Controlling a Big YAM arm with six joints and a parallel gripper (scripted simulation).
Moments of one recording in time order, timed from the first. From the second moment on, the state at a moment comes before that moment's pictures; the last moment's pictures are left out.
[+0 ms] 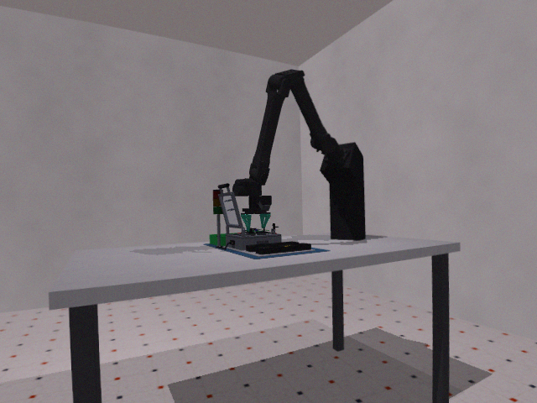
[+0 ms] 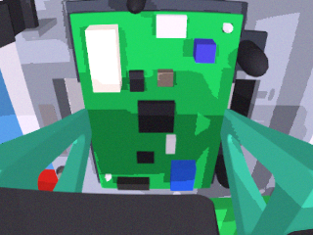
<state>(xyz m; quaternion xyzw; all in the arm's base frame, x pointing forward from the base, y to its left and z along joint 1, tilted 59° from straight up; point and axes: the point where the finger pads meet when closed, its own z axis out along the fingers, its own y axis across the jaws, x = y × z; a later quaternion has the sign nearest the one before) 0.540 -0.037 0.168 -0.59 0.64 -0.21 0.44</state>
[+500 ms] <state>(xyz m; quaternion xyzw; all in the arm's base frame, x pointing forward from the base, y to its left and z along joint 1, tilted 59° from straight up) 0.540 -0.037 0.168 -0.59 0.64 -0.21 0.44</state>
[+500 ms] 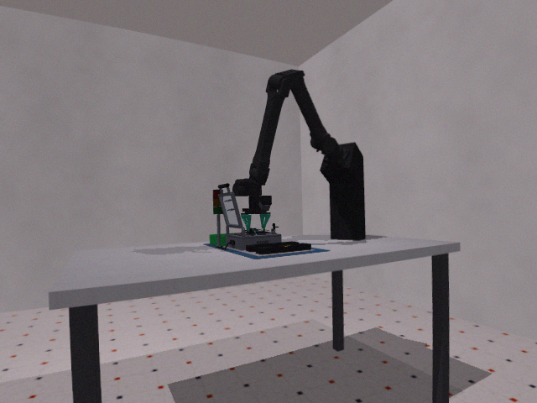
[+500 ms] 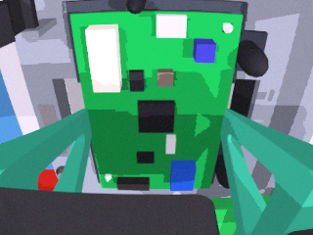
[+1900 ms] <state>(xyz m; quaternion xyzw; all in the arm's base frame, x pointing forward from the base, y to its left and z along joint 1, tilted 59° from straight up) 0.540 -0.037 0.168 -0.59 0.64 -0.21 0.44</state>
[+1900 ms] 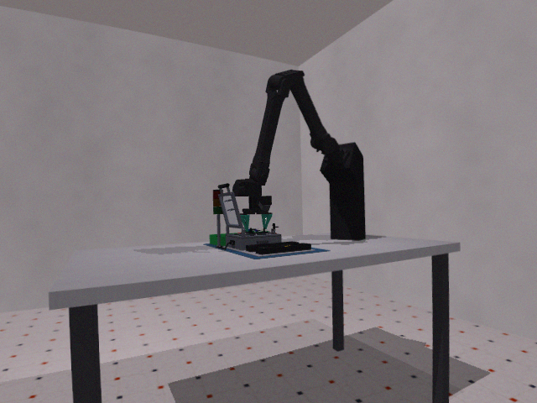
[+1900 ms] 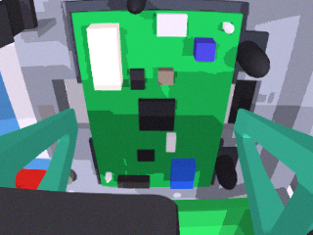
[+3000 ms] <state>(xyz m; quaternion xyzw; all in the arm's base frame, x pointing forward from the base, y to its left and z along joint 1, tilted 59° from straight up) 0.470 -0.052 0.220 -0.59 0.63 -0.21 0.45</state>
